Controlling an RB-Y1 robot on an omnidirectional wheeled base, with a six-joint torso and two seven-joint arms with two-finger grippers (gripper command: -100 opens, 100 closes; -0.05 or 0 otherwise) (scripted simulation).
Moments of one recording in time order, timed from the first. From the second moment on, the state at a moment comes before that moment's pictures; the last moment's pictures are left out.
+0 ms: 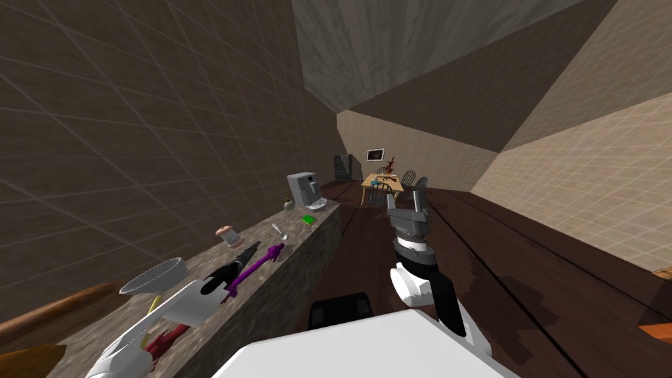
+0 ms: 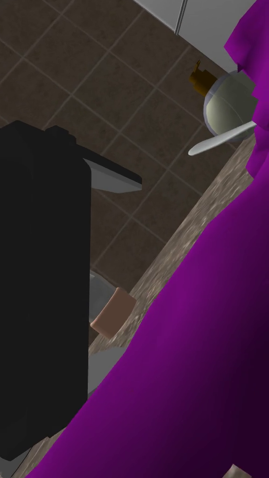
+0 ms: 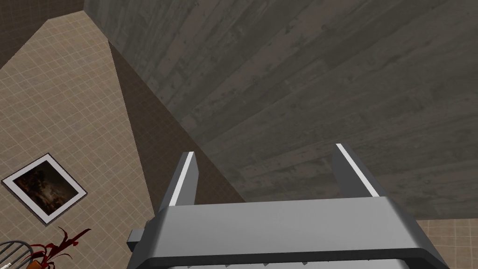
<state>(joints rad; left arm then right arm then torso) 0.24 0.88 -0.05 -1.57 0.05 0.40 0.17 0.47 -0.05 0.07 -2.37 -0.11 -0.65 -0.05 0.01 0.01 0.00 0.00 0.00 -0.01</state>
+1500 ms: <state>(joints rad) 0.37 1.12 -0.06 -1.75 0.18 0.58 0.28 0.47 -0.05 0.07 -2.37 -0.11 -0.65 -0.05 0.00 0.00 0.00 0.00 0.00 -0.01</state>
